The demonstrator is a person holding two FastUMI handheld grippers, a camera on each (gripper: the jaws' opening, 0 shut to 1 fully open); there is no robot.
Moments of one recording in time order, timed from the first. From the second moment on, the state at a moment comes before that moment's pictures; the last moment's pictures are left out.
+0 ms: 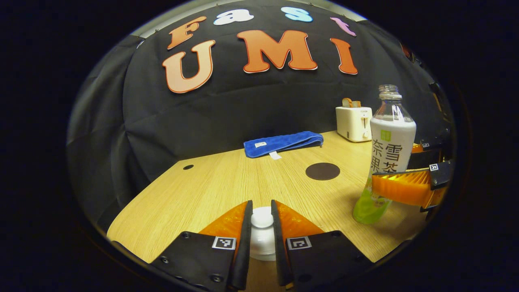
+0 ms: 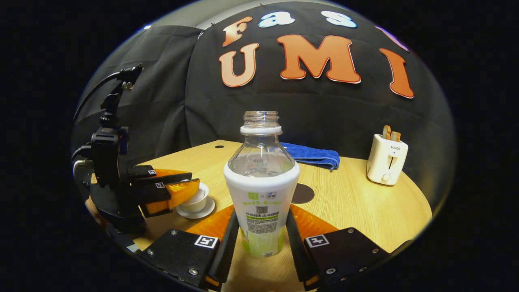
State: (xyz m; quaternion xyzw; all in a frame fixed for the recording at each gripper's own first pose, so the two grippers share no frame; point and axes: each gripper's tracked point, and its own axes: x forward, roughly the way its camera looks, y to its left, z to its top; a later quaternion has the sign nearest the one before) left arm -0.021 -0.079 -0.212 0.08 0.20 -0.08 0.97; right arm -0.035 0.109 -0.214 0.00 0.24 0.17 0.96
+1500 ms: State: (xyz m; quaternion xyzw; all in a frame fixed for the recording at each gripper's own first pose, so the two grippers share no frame) left arm -0.025 0.063 -0.154 0.02 0.15 0.03 0.99; right arm 0.029 0.093 -0.170 -0.37 0.15 0.10 0.91
